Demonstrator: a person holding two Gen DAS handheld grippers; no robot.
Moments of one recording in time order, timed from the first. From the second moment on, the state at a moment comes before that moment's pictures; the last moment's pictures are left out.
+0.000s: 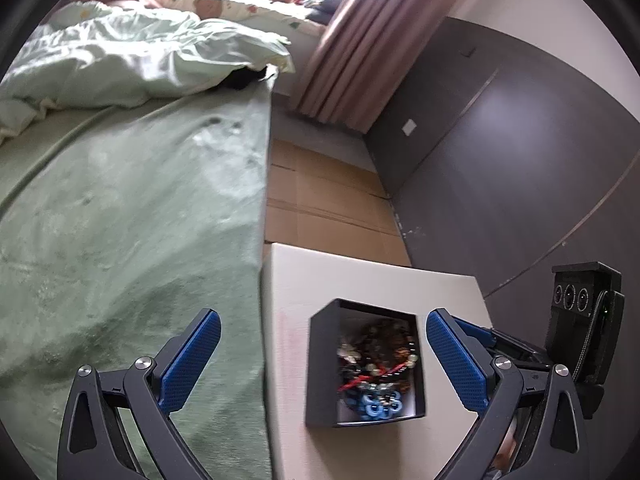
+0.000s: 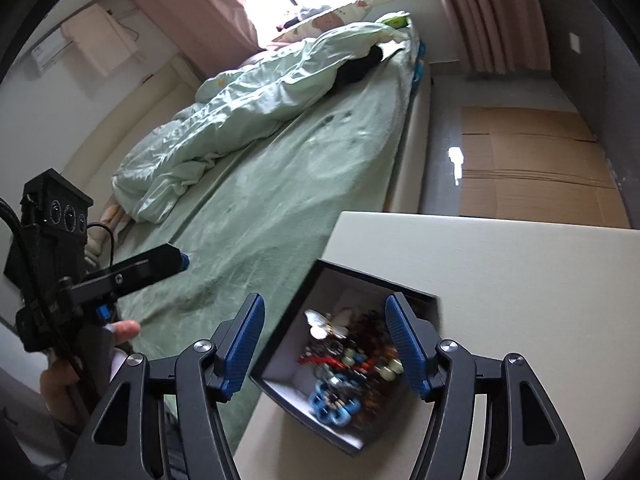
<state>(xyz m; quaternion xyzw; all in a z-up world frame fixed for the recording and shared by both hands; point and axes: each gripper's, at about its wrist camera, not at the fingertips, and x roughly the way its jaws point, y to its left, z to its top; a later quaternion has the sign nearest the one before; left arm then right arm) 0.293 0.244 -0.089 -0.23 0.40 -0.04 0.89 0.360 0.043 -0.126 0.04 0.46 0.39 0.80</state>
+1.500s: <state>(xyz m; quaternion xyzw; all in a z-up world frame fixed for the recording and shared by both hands) 0.025 0.031 0.010 -0.06 0.30 -0.06 0.95 0.110 -0.196 -0.002 0.07 0.33 0.28 0.90</state>
